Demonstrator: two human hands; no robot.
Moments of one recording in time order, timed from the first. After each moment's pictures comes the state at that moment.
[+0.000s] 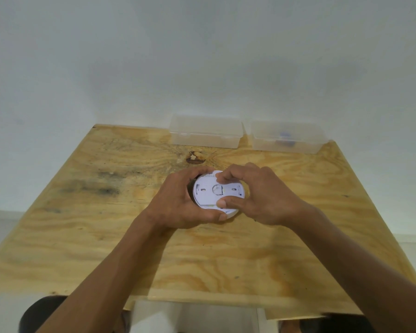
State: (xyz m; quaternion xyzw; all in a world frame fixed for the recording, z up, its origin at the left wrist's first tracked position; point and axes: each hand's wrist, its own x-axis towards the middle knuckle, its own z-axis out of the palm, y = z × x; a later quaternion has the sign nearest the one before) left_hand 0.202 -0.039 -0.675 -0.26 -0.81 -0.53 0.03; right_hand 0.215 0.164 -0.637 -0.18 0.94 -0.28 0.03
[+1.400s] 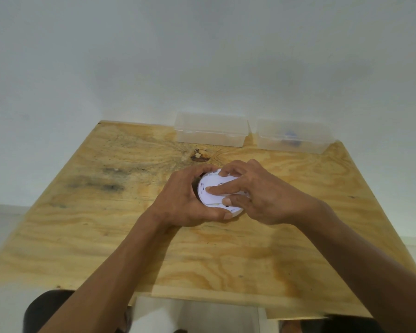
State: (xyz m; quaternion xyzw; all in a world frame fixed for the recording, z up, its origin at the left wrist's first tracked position) left_hand 0.199 -0.042 -0.683 -0.25 -0.83 -0.50 0.05; right_hand 0.210 0.156 -0.630 -0.27 0.94 -0.17 0.10
